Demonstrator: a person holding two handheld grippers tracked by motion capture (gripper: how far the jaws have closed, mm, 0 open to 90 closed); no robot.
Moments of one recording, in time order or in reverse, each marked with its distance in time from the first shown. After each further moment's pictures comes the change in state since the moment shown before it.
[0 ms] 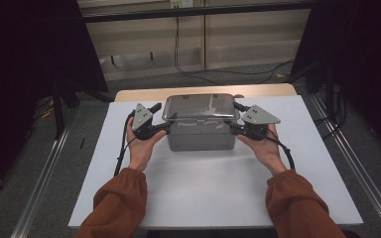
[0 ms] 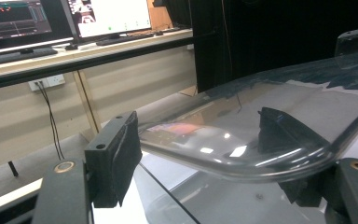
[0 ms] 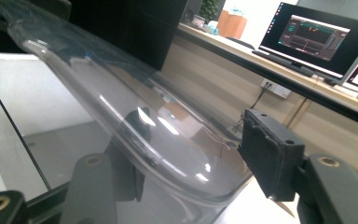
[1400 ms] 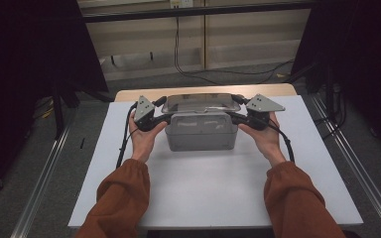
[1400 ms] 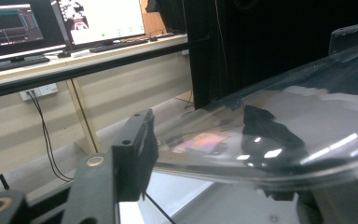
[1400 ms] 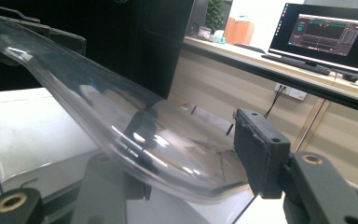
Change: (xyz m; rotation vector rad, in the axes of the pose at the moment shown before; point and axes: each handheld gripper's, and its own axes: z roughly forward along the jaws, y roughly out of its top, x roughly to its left) left arm 0.016 0.008 0.022 -0.022 -0.034 0.019; right arm -0.023 0.009 0.013 -0.048 0.046 0.103
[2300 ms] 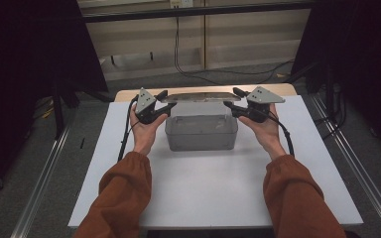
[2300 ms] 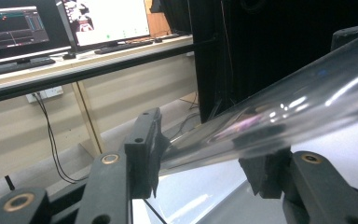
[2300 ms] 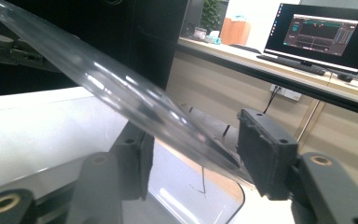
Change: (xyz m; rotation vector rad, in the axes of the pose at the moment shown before) left arm 0.010 0.009 0.014 0.001 0.026 -0.002; right arm -0.018 0.004 0.013 0.001 -0.013 0.015
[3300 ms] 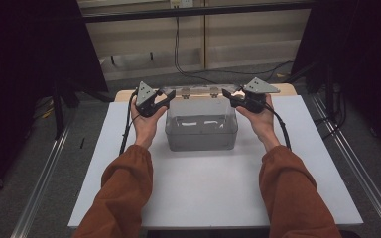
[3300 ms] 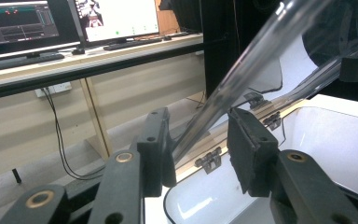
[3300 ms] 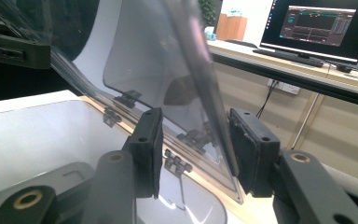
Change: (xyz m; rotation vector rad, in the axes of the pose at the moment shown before) left arm 0.017 0.000 0.018 0.008 0.026 -0.041; right arm -0.024 -0.006 0.031 0.006 -0.014 0.035
